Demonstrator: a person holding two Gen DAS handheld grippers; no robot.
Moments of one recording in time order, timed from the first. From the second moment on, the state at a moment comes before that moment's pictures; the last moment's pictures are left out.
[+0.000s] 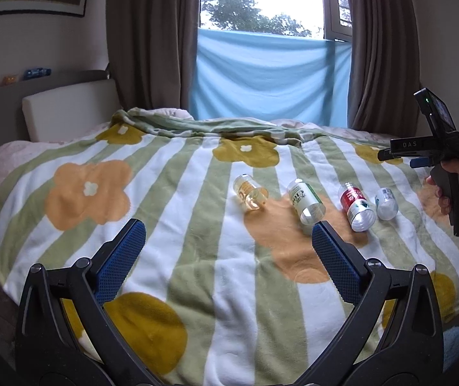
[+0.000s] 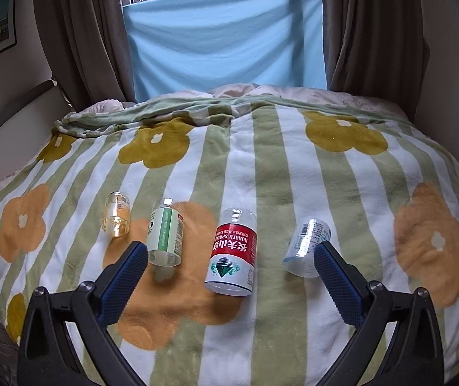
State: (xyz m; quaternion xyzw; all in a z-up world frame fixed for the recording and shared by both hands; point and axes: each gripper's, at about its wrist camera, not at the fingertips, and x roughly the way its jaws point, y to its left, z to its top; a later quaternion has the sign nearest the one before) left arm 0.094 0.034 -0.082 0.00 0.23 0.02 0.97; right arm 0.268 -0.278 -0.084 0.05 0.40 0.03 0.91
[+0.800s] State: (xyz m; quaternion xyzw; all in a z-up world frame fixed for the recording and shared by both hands) left arm 0.148 0.032 -0.144 0.02 0.31 0.01 0.95; right arm 0.418 -0.272 -0.222 0.06 0.61 0.01 0.79
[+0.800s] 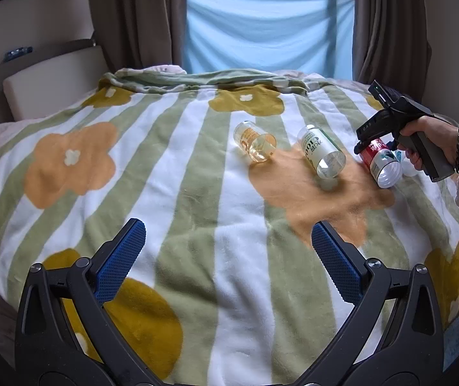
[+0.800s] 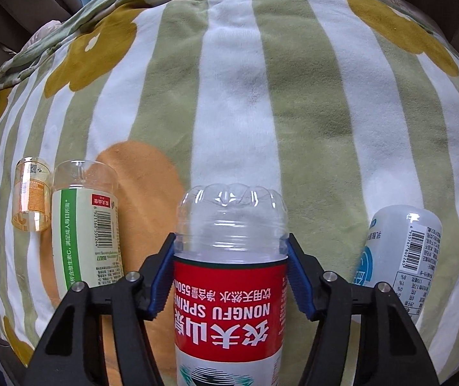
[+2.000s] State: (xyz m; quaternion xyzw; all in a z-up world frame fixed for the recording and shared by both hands) left arm 0.089 0.061 -0.112 0.00 0.35 0.04 0.94; right arm 0.234 -0.095 -0.183 -0.10 0.59 0.23 0.77
